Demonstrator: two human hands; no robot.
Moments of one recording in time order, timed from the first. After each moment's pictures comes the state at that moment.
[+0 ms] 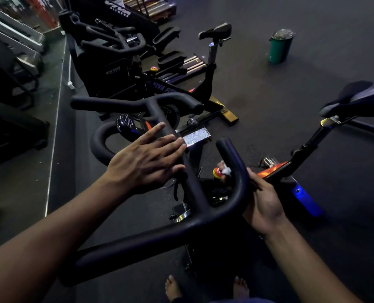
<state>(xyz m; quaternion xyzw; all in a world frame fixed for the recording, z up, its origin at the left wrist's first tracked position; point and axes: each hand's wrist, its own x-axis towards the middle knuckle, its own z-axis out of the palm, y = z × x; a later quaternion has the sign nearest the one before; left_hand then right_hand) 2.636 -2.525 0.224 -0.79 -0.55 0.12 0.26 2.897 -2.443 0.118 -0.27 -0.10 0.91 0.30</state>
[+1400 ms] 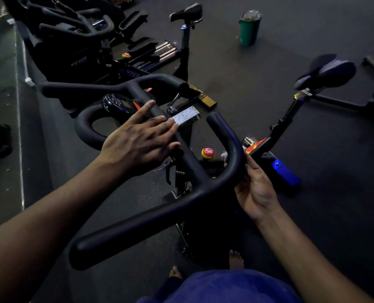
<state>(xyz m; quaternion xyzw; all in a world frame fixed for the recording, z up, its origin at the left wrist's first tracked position) 2.634 -2.525 0.224 -0.80 -0.53 0.13 0.25 2.895 -2.496 0.111 -0.29 -0.11 0.82 0.48</state>
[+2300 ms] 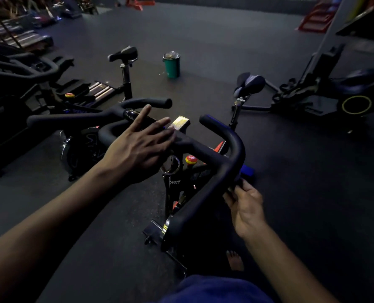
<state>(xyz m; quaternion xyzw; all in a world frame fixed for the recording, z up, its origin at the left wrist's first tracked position) 2.555 -2.544 0.236 -0.90 -0.32 -0.05 0.29 2.799 -2.632 0.131 -0.51 -0.10 0.59 0.62</state>
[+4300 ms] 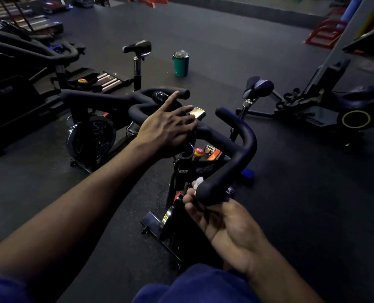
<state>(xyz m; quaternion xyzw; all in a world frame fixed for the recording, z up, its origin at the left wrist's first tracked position) 2.558 -2.547 0.233 -0.88 -0.36 -0.04 0.29 2.731 -2.731 0.209 -0.34 -0.07 0.80 0.48</state>
